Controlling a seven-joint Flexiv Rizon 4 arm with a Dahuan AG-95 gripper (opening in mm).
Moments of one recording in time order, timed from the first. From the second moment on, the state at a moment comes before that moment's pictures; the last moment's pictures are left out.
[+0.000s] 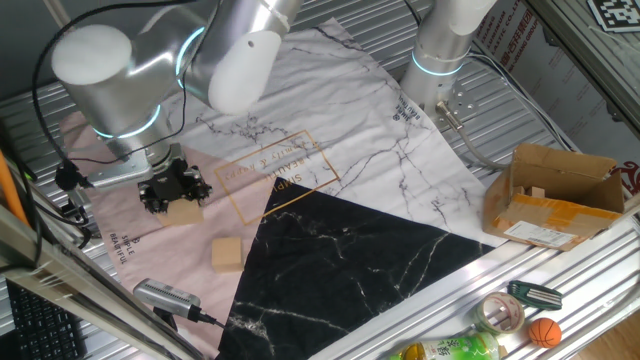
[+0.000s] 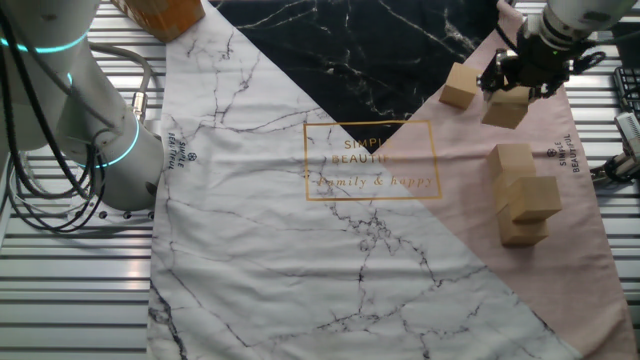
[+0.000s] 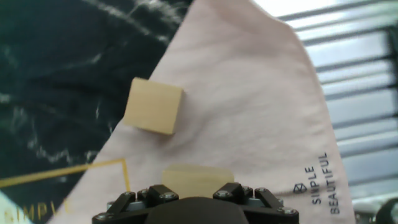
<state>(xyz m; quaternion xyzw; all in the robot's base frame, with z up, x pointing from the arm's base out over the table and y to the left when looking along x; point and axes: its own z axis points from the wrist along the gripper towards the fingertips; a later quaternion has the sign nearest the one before) 0.684 0.080 0.132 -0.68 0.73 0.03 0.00</state>
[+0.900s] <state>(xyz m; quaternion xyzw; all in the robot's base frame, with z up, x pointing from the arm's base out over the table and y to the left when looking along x) 0.687 0.049 0.134 -0.70 0.71 0.01 -0.02</state>
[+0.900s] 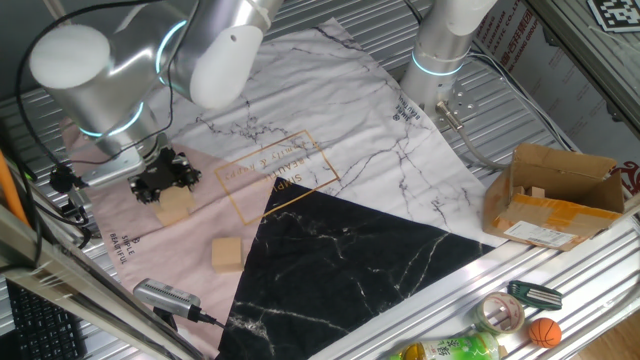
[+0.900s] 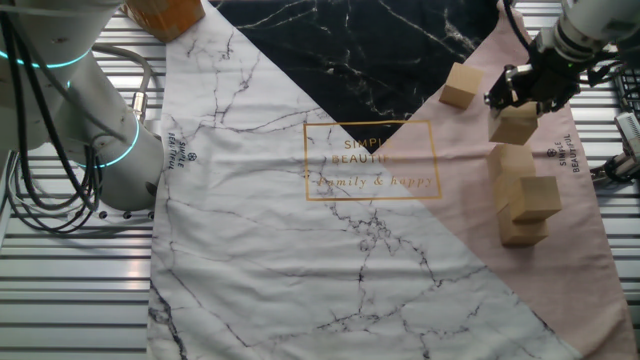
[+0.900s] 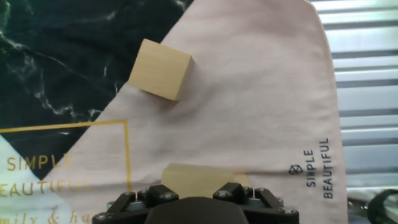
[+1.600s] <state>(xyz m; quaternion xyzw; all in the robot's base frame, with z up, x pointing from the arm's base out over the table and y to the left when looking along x) 0.688 0.037 0.126 -0.74 0.68 0.01 0.00</state>
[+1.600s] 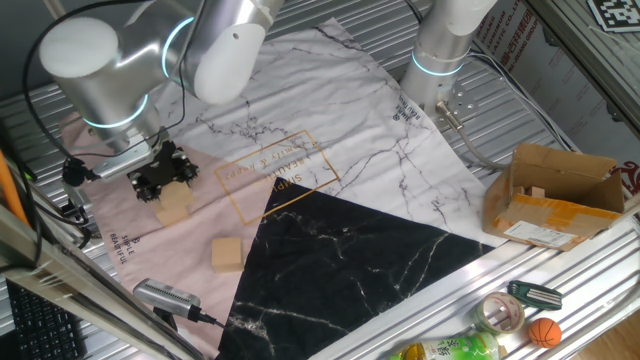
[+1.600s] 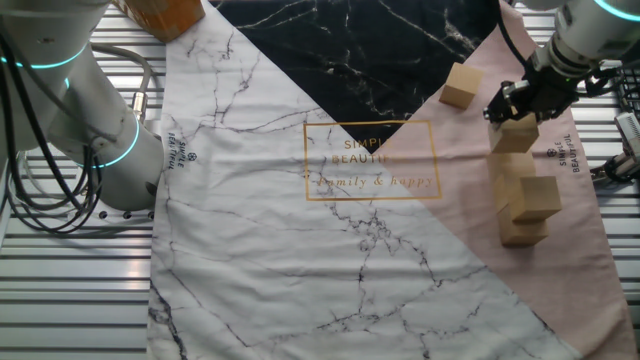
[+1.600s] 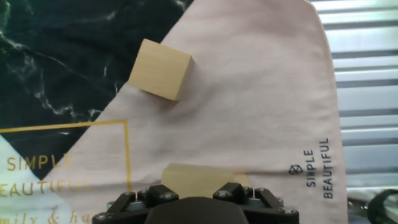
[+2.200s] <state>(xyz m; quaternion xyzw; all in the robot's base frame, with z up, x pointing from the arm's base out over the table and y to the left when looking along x) 0.698 0.029 0.123 -0.74 0.67 0.00 0.00</state>
